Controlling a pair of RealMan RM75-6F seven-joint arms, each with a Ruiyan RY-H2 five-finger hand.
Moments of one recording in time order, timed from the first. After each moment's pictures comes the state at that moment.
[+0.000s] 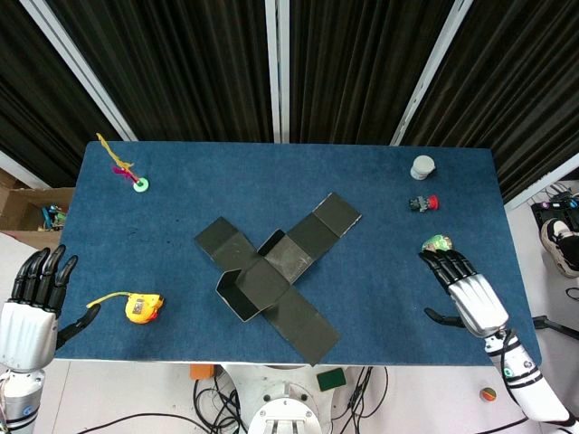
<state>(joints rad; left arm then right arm) -0.05 -1.34 -0.05 -1.39 1.83 1.93 0.10 0.31 -1.24 -0.08 -1.44 -1.70 1.44 0.11</state>
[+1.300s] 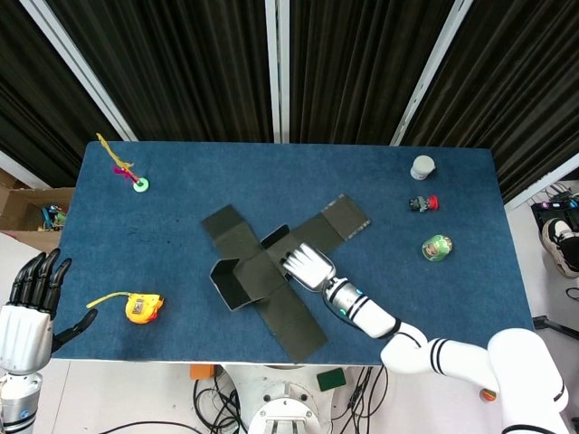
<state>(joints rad) -0.02 -1.36 -0.04 -1.35 1.78 1.90 0.00 0.86 -1.80 0.18 -1.22 -1.47 0.81 -0.54</state>
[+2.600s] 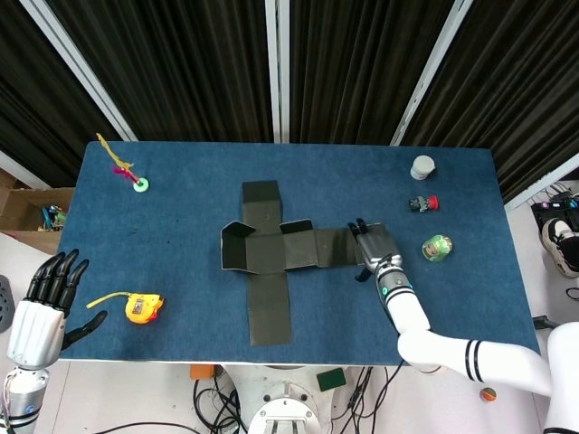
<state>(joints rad) -0.05 -1.37 -0.02 -1.29 1.80 1.87 -0.05 0.89 -1.53 0.28 -1.67 -0.28 0.98 -0.96</state>
